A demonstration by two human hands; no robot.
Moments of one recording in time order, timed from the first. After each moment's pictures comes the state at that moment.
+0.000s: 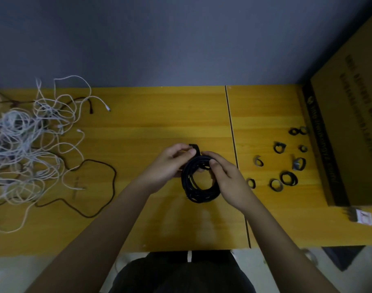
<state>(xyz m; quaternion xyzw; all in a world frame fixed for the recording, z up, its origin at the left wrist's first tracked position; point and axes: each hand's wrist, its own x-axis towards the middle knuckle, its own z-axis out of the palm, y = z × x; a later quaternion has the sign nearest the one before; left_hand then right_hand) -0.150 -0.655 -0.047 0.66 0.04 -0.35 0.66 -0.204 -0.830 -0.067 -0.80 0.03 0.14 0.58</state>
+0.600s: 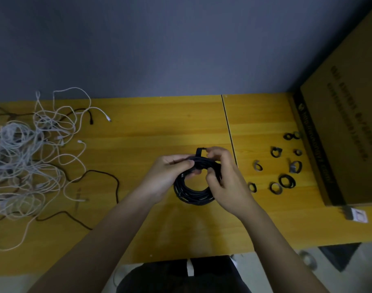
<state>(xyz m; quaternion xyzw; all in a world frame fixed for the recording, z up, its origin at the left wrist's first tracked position) -0.158 -0.636 -0.031 0.61 0.08 -0.30 0.73 -0.208 -0.801 -0.038 -0.89 -0.05 0.00 0.46</state>
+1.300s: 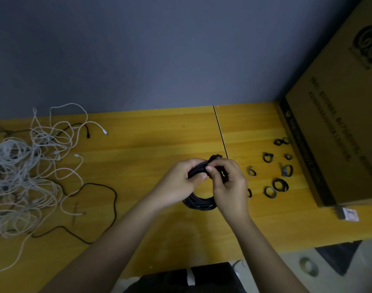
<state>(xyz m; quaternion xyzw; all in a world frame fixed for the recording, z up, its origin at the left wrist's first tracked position) -0.164 -0.654 -0.008 0.79 -0.18 -0.25 0.53 -0.217 -0.787 -0.034 -0.84 0.07 -0.21 0.49</state>
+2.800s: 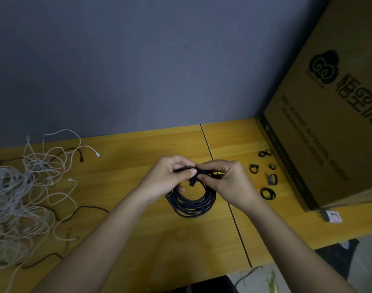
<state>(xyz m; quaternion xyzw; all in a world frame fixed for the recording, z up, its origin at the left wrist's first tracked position) -0.141 -0.648 0.022 0.73 -0.13 -0.27 0.61 -0.203 -0.818 0.027 -0.86 0.02 -0.05 0.50</state>
